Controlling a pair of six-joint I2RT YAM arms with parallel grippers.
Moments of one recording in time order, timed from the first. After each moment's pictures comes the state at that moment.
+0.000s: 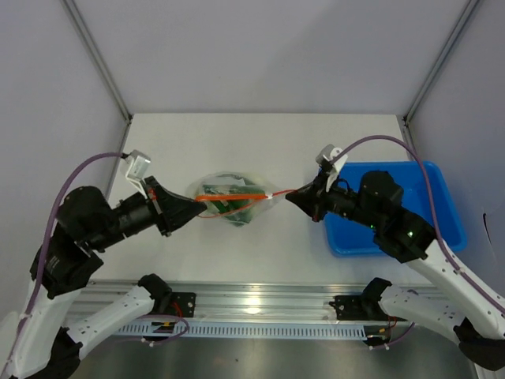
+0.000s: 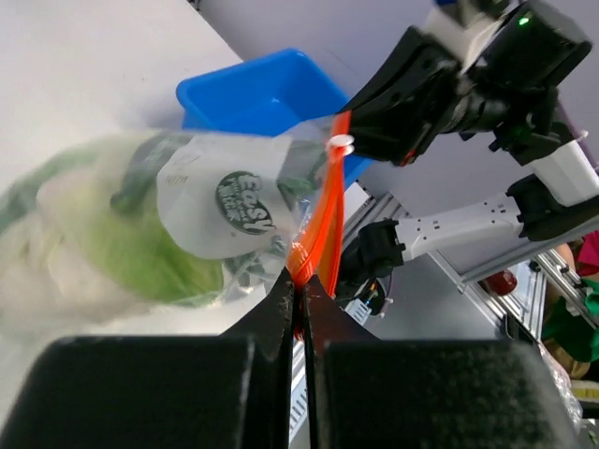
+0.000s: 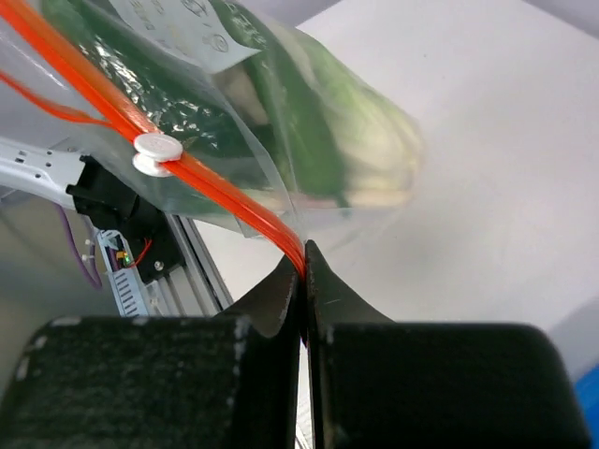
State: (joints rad) left arm -0.64 0.69 1.32 -0.76 0.32 -0.52; right arm 0.79 0.88 1.09 -0.37 -0.25 0.15
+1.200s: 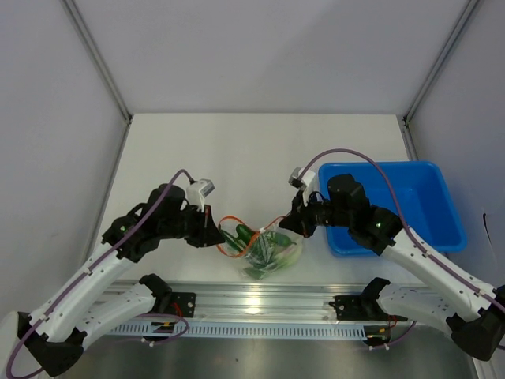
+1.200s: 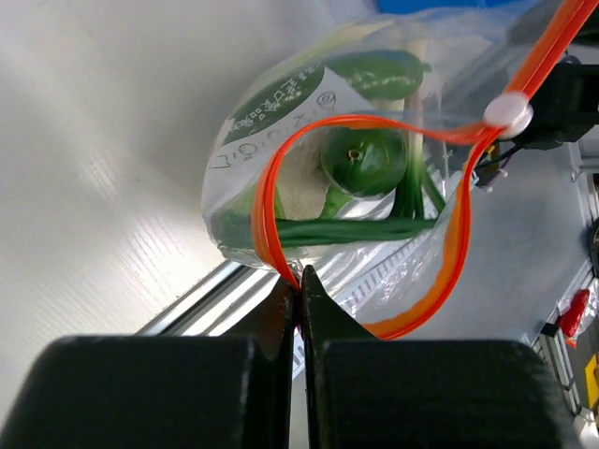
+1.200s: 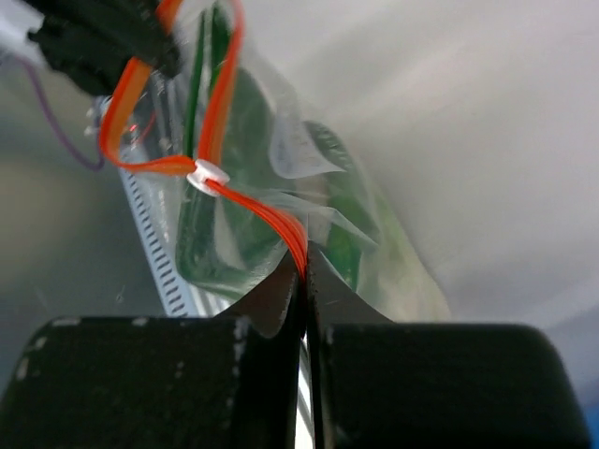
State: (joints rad) left arm -0.64 0.78 0.90 -0.84 0.36 -0.46; right arm 0.77 0.96 0.92 -0.42 -0.41 0.13
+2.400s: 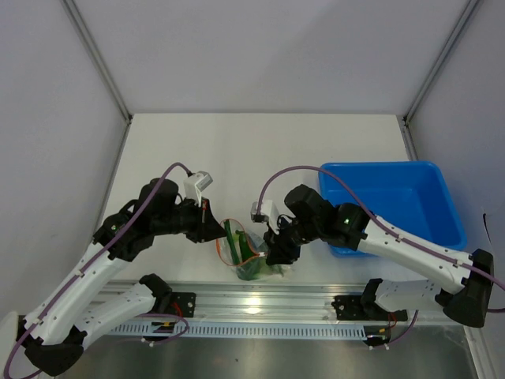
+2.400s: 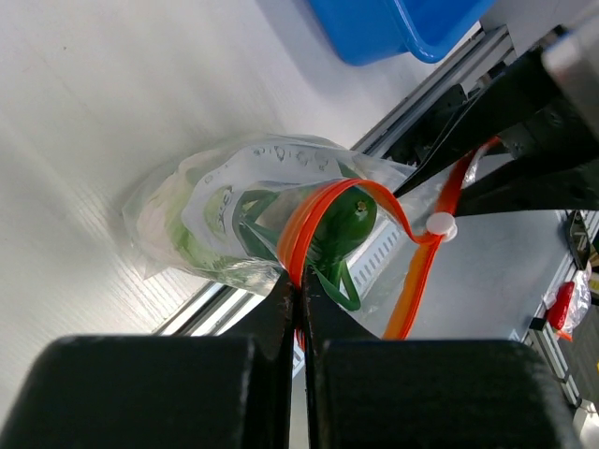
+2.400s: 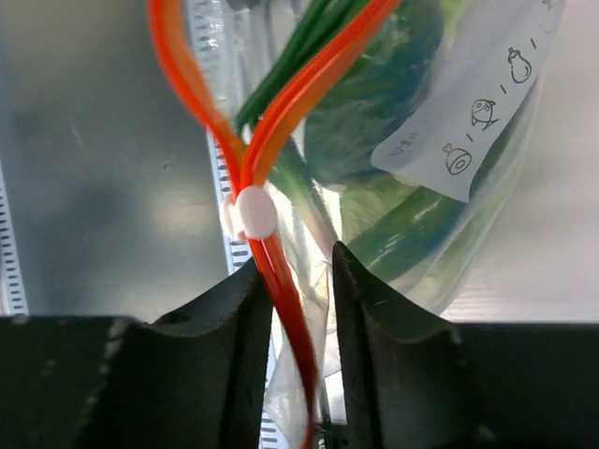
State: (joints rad) left arm -0.64 0.79 0.99 -0.84 0.41 -0.44; right arm 1.03 1.16 1.08 -0.69 -0.52 -0.04
